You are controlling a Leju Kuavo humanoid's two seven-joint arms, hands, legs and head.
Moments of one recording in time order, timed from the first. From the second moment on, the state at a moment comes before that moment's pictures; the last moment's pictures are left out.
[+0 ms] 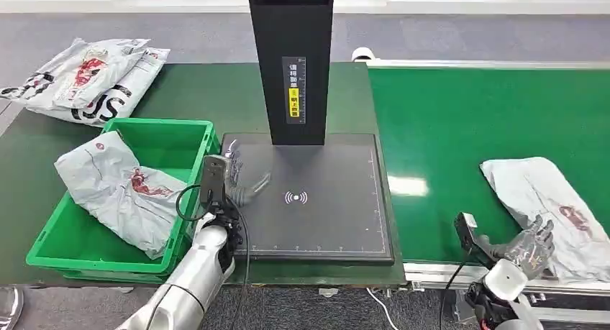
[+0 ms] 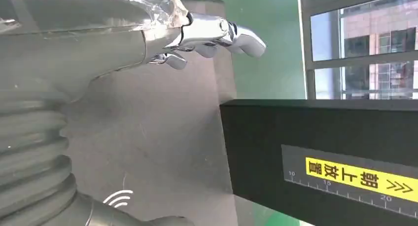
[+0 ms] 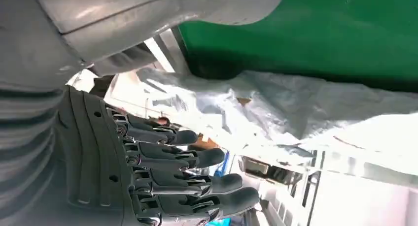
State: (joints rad) left arm -0.52 -0.25 -0.09 -0.64 -0.09 0.21 -0.50; right arm -0.41 -0.13 -0.22 -0.39 1.57 -0.68 0.57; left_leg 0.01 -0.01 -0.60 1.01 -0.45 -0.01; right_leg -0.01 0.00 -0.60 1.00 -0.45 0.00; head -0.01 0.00
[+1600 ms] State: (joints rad) left arm -0.52 -0.25 -0.09 -0.65 -0.08 0.20 -0.49; right arm -0.47 -0.17 -0.08 -0.35 1.57 -0.26 0.68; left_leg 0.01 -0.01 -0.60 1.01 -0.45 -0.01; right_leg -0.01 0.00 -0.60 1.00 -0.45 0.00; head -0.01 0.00
